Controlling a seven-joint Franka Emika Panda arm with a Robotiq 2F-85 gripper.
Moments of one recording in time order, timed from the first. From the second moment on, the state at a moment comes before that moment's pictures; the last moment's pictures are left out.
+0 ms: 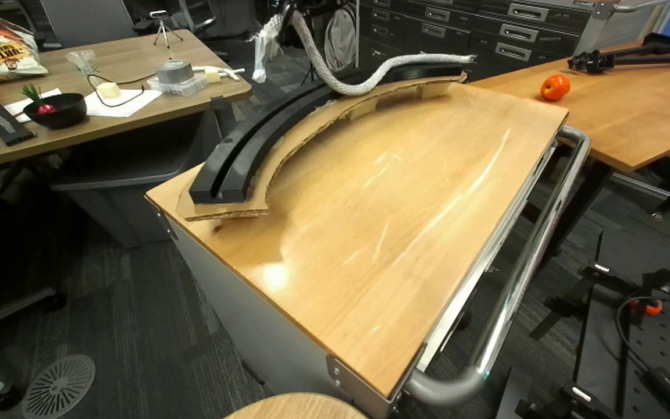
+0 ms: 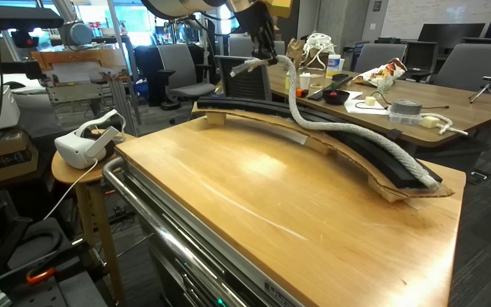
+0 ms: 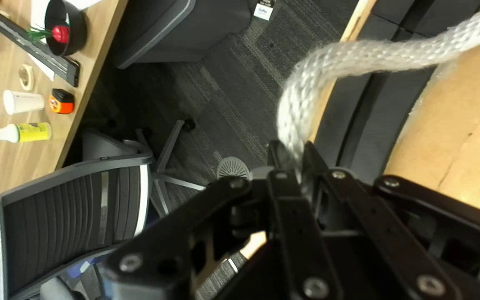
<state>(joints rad) -0.01 0.18 0.06 -2.02 -0.13 2.93 -1.78</state>
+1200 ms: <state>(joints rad) -0.13 0.31 0.14 -1.74 -0.02 2.79 -2.16</state>
